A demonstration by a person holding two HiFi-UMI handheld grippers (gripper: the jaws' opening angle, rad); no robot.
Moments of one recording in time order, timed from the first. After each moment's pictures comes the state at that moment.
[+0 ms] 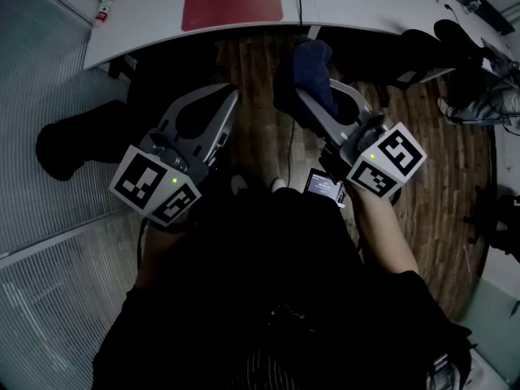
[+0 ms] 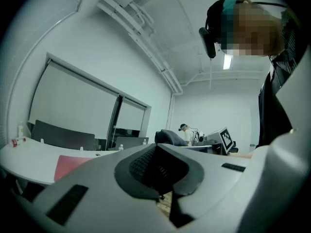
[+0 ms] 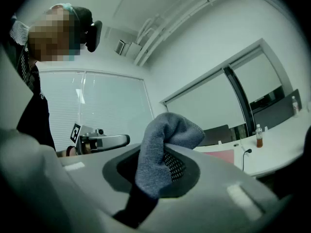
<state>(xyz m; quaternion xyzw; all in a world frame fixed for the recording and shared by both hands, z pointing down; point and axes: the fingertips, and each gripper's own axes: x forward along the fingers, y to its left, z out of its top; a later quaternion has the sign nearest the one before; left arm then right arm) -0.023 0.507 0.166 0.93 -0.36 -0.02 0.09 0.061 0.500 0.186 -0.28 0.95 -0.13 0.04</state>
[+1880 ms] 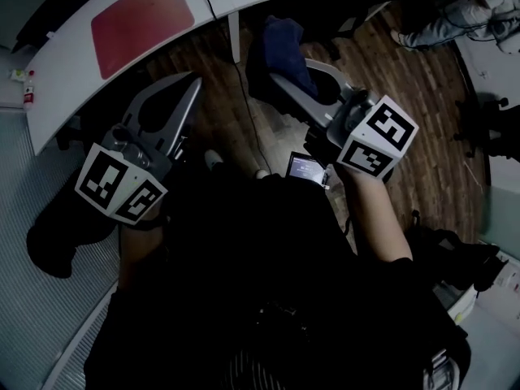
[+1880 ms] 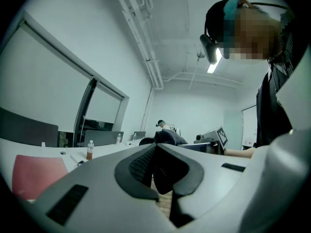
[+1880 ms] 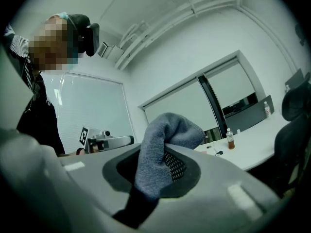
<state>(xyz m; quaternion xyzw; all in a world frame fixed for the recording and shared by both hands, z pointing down) 0.074 0.385 0.195 0.98 -0.19 0.01 0.11 0.160 0.411 0.211 -0.39 0.90 -0.16 0.06</state>
